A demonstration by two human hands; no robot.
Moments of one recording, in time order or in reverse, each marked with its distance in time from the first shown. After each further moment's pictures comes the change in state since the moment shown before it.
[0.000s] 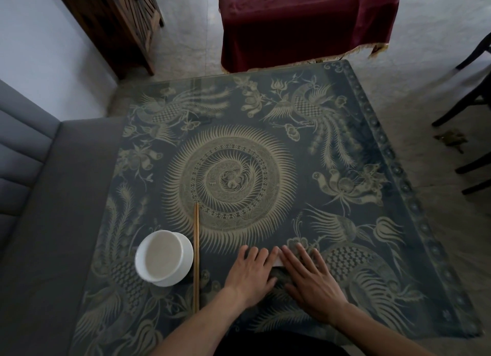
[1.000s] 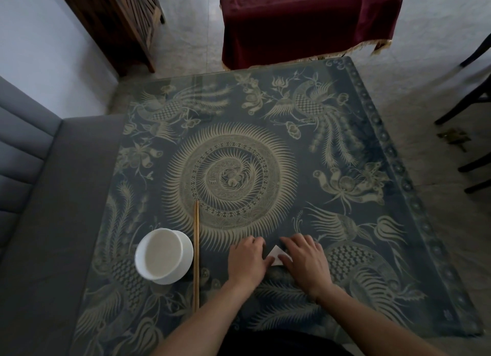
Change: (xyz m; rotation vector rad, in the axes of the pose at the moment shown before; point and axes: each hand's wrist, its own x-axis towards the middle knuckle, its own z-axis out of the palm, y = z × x) left_hand 0.019 -0.003 -0.020 -0.402 0.101 -0.437; right_hand 0.046 -0.007 -0.019 0.282 0.106 0.279
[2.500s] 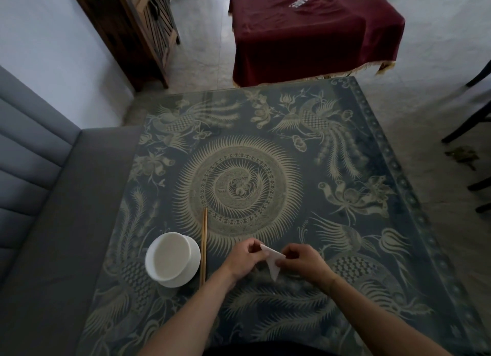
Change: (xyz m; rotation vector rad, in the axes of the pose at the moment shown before) left_hand 0.005 -0.024 -0.034 -0.961 -0.224 -0.227; right_hand 0.021 -0.003 -0.024 0.724 -0.301 0.191
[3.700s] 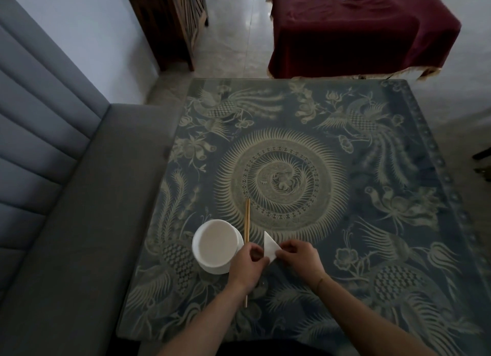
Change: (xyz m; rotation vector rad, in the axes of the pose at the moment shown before) left_hand -0.036 -0.066 -0.068 0.068 0.319 -0.031; right_hand 0.026 -0.072 0.103 0.005 0.149 0.099
